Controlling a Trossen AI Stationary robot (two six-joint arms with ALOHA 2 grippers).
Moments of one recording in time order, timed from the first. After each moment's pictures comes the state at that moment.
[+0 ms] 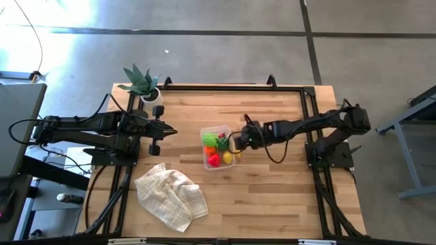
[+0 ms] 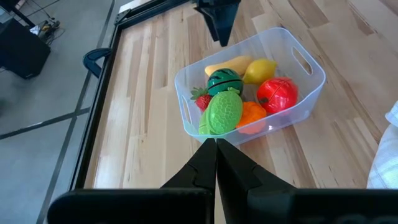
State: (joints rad) left arm 0.16 0.70 0.68 -0.55 -0.12 0.37; right arm -0.02 1.56 0.91 -0.40 0.12 1.29
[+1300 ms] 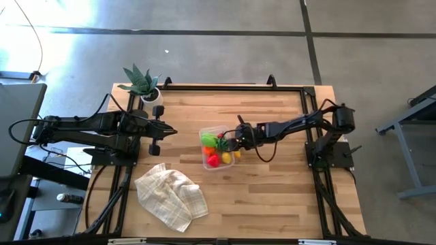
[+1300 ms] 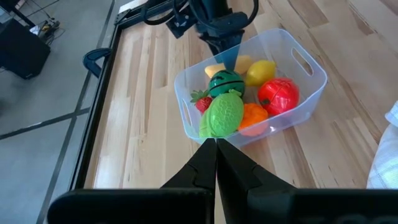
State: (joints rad) left arm 0.16 0.70 0.68 -0.55 -0.12 0.37; right arm -0.07 1.73 0.89 -0.16 0.02 1.21
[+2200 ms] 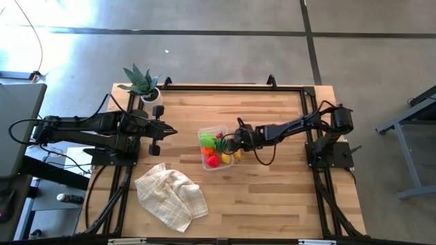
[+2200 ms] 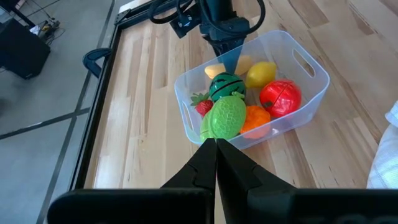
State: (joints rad) left arm 0.16 0.70 0.68 -0.55 -0.12 0.37; right arm -0.05 1.77 0.89 -0.18 0.10 1.31
